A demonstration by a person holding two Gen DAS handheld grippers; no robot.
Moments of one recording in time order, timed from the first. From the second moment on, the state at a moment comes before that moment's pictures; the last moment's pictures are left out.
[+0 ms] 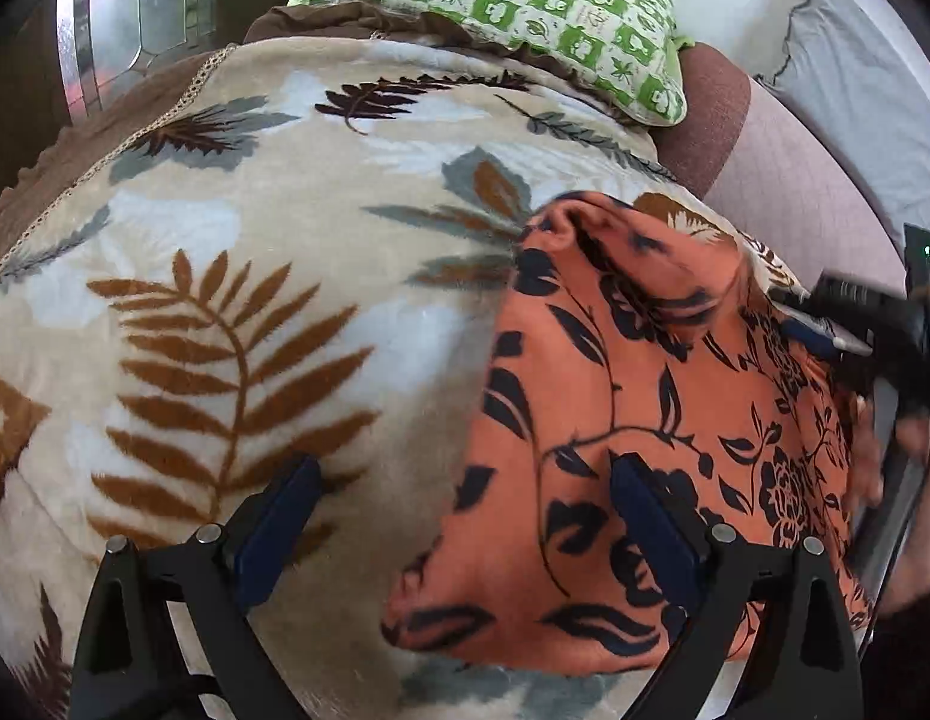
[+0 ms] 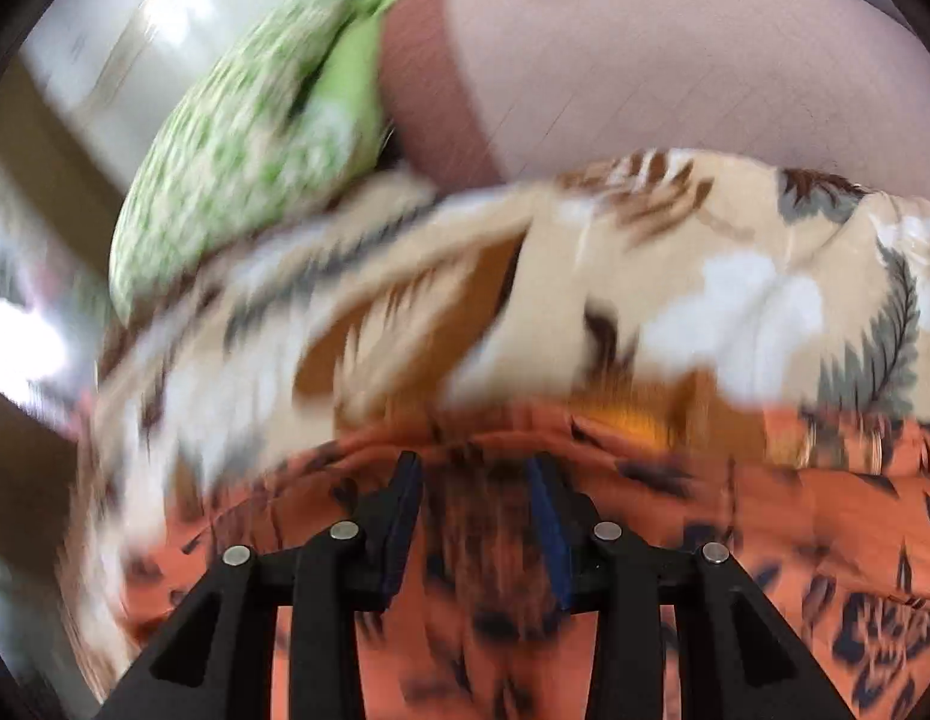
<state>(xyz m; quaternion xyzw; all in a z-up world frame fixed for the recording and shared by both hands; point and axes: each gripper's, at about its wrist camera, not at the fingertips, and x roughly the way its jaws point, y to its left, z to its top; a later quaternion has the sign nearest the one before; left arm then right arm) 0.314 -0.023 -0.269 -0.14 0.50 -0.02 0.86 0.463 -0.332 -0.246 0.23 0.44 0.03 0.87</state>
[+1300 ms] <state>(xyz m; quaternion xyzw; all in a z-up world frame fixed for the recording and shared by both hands) 0.315 -0.089 -0.259 0.04 0.47 -0.04 0.88 0.360 -0.540 -0.246 0.28 0.38 -0.20 0.86</state>
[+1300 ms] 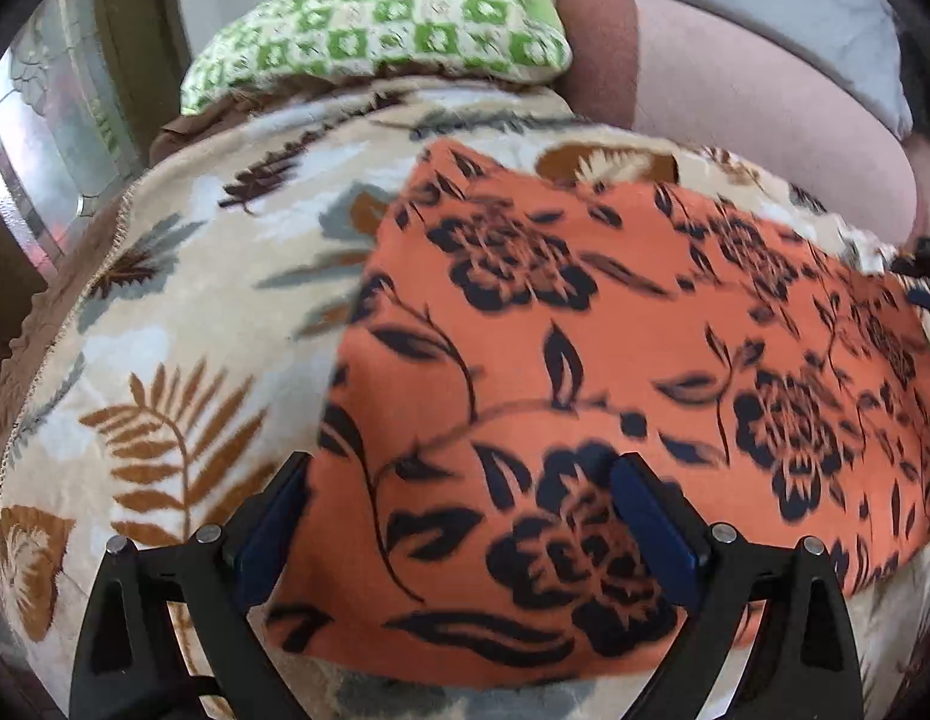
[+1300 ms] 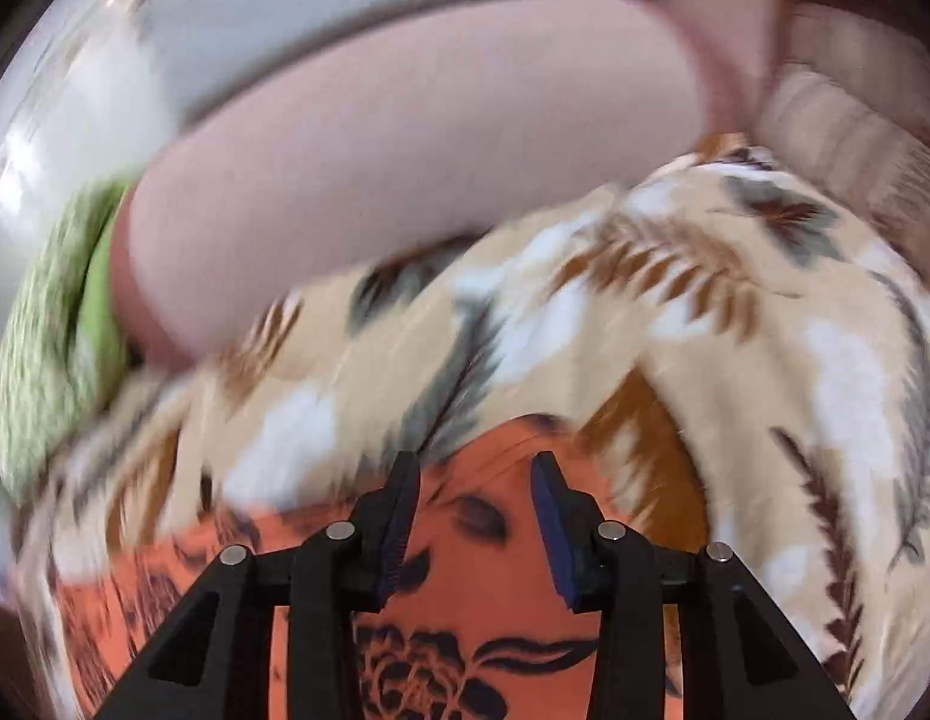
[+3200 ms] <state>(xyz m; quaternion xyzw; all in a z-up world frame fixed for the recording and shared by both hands) 0.294 -0.070 -0.235 0.03 0.43 -0.05 0.90 0.139 -0.498 -0.295 0.55 0.36 -0.06 0.75</state>
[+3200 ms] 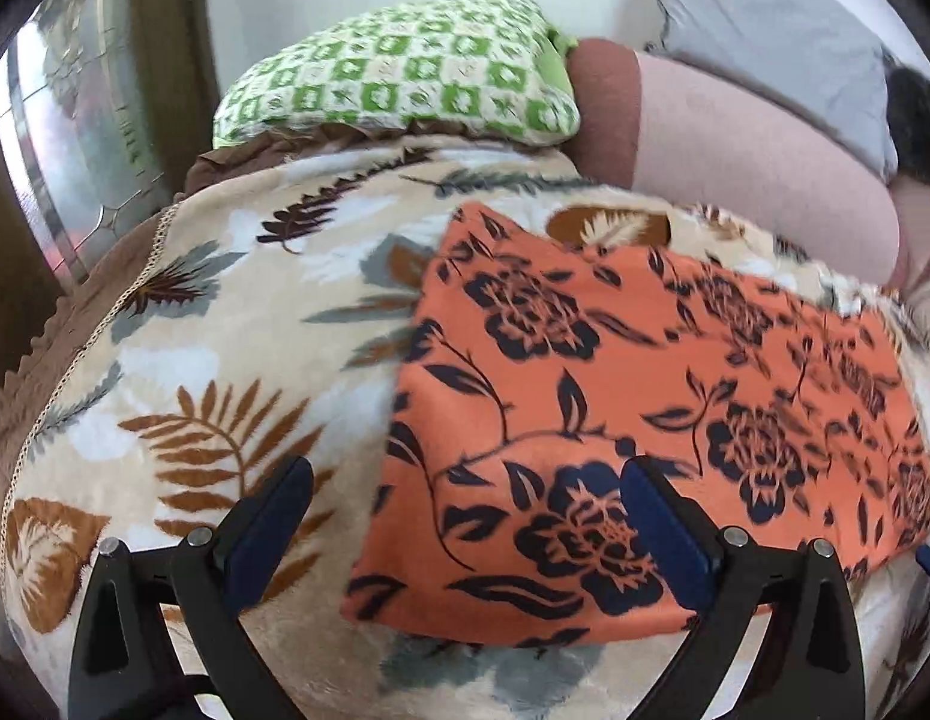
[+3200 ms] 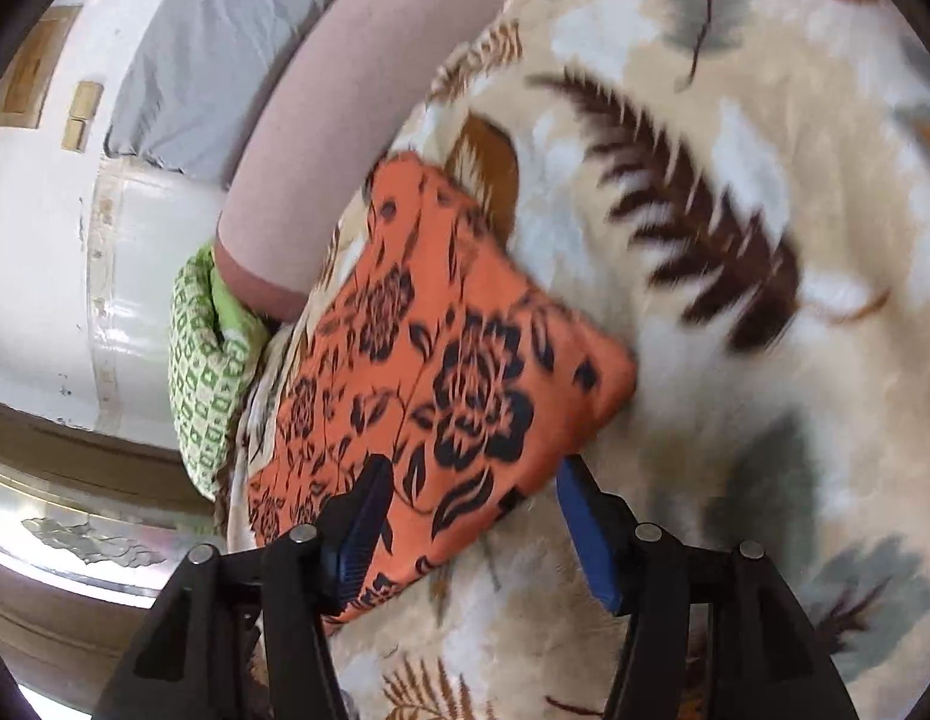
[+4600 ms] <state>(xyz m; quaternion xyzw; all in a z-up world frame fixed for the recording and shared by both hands) 0.328 0.142 -0.240 -0.24 0.48 0.07 0.84 0.298 -0.177 -0.174 0.28 0.37 0.07 0.88</state>
